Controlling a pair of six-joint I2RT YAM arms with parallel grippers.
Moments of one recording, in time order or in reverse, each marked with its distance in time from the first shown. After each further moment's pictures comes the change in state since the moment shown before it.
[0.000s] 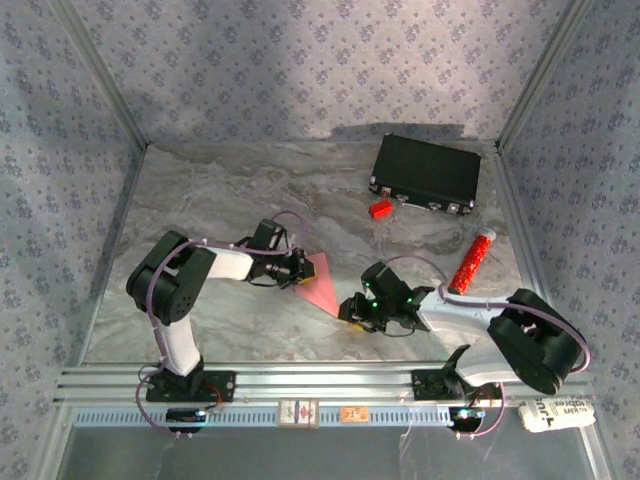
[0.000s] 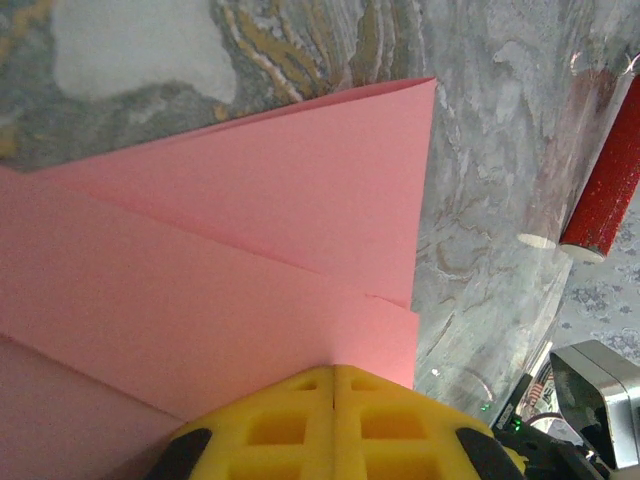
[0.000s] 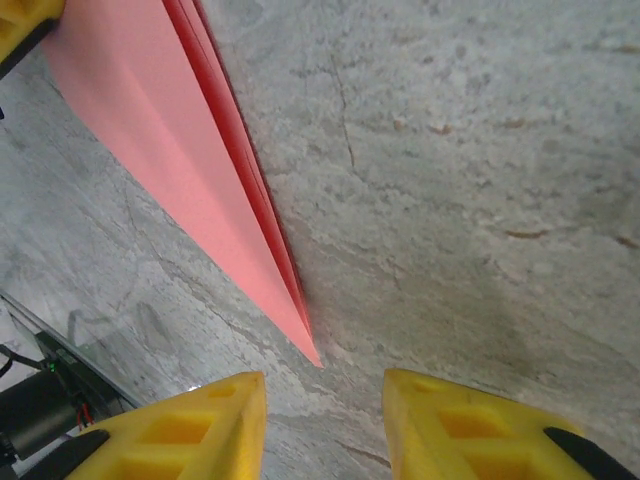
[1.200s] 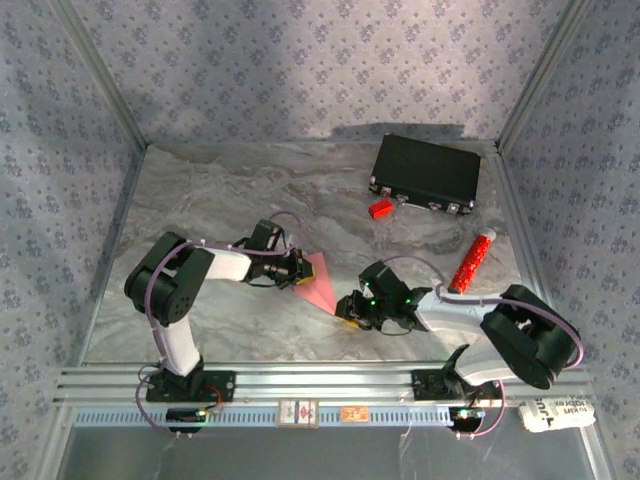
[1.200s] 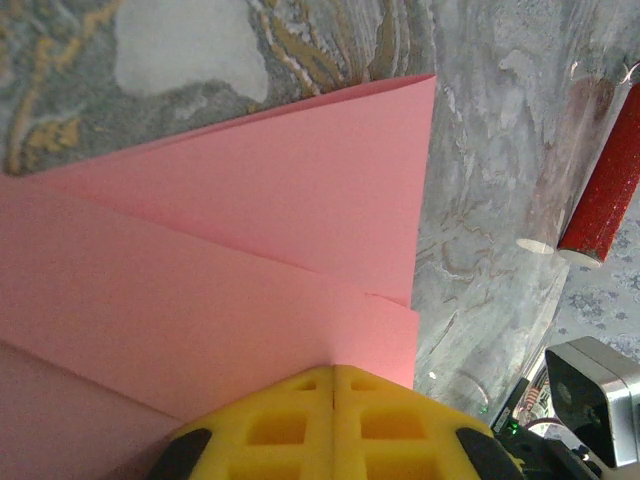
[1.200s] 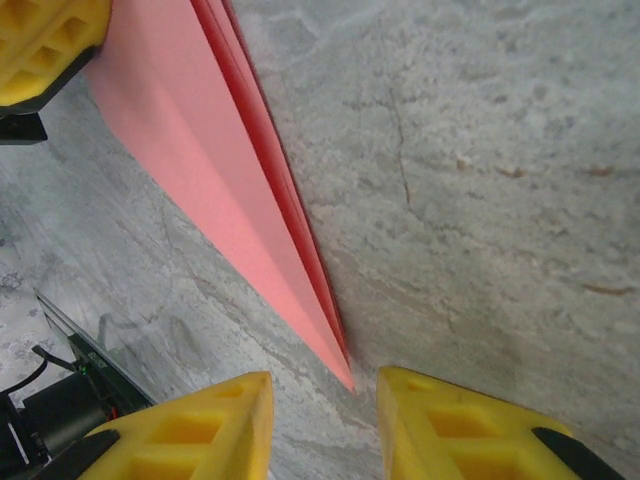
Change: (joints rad) left arm 0.007 -0.010 -0.014 0.008 -0.001 -0.012; right arm -0.006 0.040 -0.015 0.109 -0.012 0.024
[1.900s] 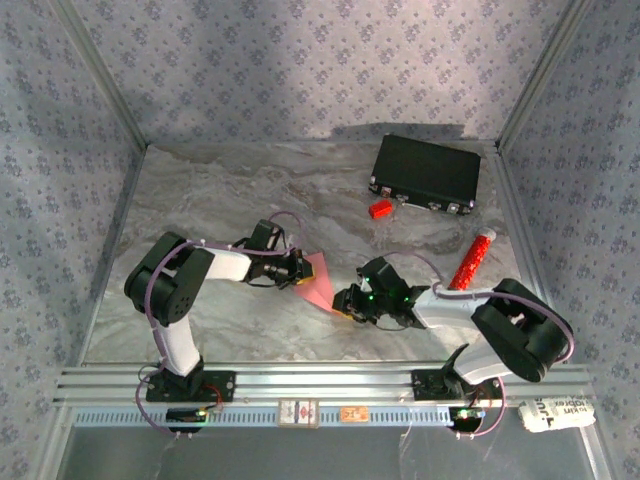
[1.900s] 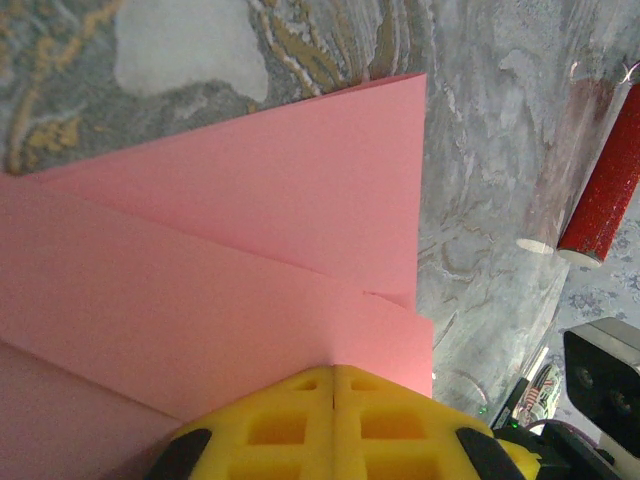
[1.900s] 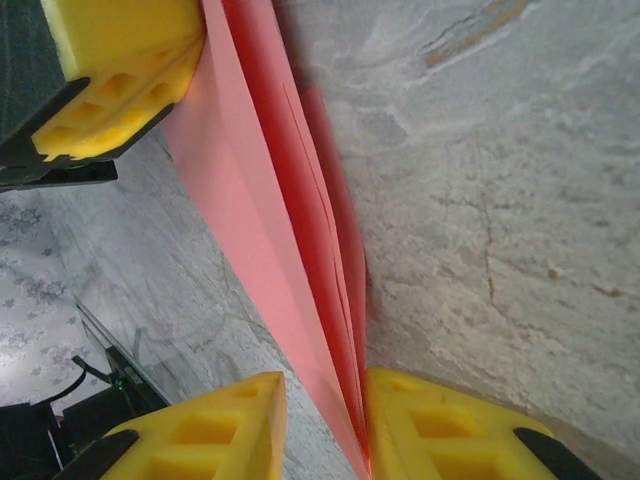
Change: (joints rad) left arm 0.000 0.000 -0.001 0.001 0.000 0.000; right arm -0.026 0.047 0.002 0.136 -0.017 -0.003
